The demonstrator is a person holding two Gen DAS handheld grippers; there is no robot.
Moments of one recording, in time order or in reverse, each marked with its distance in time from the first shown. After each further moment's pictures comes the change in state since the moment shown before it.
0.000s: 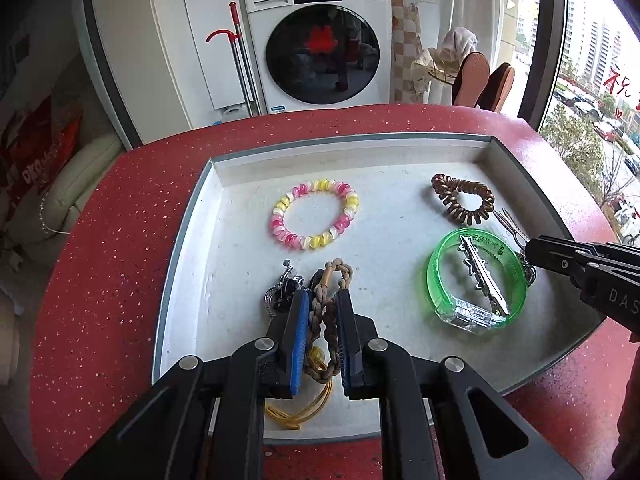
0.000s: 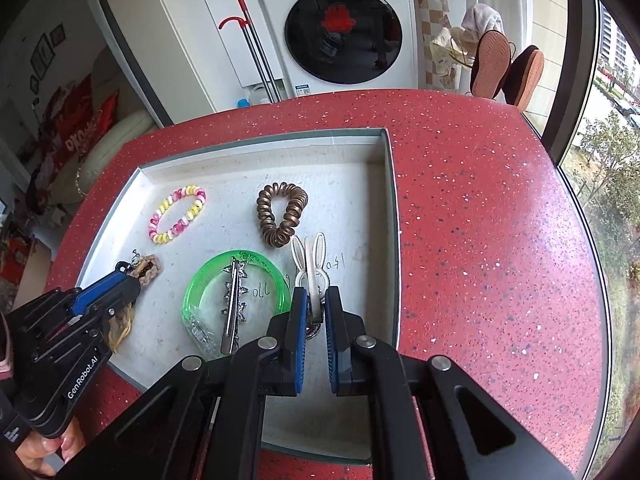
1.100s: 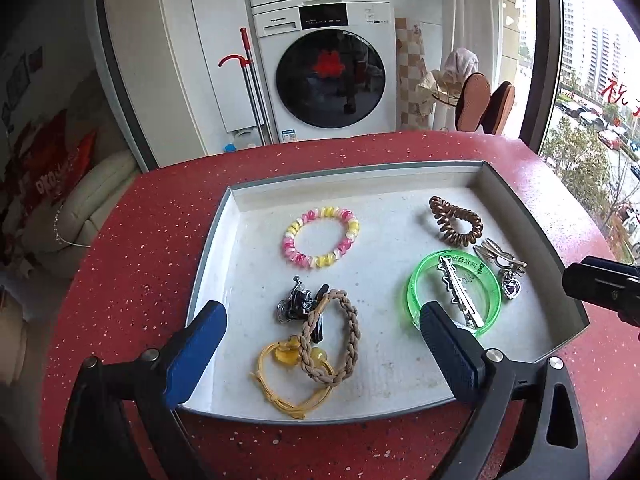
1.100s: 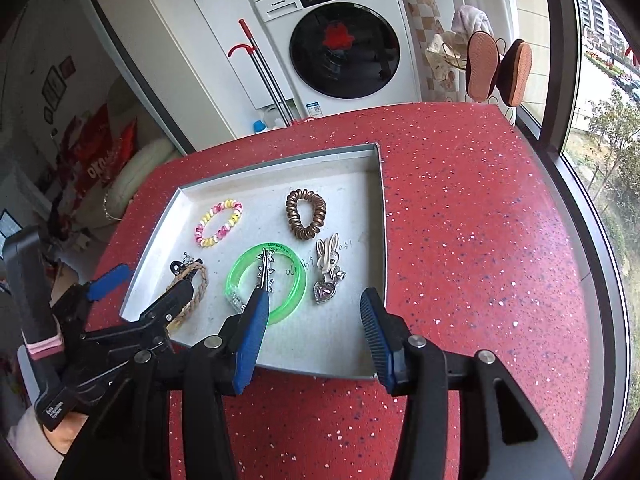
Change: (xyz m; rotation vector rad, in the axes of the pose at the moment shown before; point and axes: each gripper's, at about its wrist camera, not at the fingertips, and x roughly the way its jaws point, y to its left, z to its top) left arm -0.028 -0.004 0.002 0.000 -0.083 0.041; right arm -0.060 -0.005 -0.023 0.071 -0.063 0.088
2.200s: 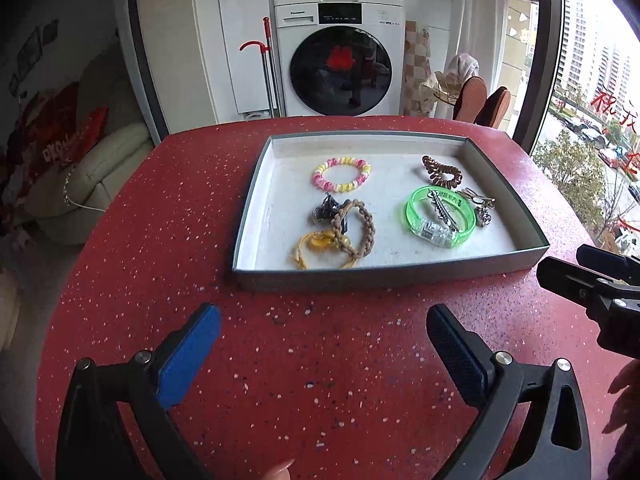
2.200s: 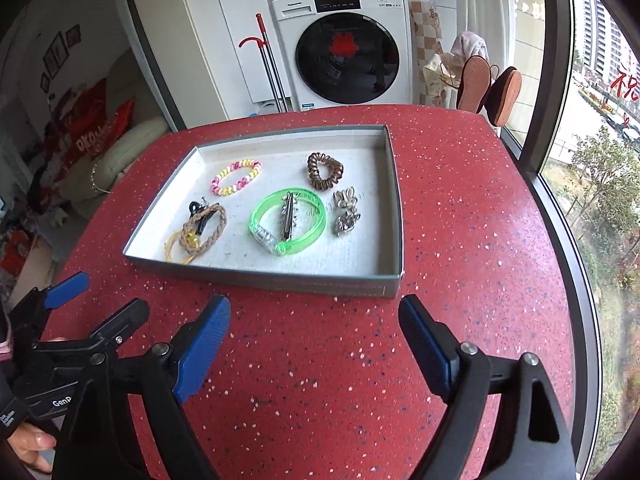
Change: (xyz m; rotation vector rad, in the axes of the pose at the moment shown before) left arm -0.065 0.028 -0.072 -0.085 0.023 -0.026; right arm -0.034 0.044 -0.069 -0.101 -0.022 -0.110
